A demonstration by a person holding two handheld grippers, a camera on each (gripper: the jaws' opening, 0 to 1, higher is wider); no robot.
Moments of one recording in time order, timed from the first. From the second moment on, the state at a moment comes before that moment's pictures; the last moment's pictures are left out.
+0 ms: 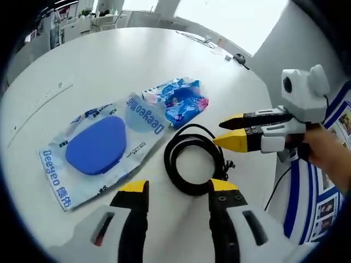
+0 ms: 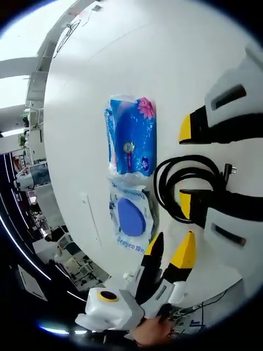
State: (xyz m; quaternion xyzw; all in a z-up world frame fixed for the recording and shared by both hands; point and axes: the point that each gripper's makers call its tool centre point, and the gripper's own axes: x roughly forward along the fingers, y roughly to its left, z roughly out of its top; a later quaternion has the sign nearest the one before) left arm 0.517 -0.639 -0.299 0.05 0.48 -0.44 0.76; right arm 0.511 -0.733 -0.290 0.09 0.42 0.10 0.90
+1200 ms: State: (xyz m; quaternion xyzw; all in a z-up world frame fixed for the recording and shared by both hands) left arm 0.517 -0.554 -0.242 0.01 0.43 -0.43 0.79; right arm 0.514 -0.663 -0.237 0.07 0.37 0.18 0.91
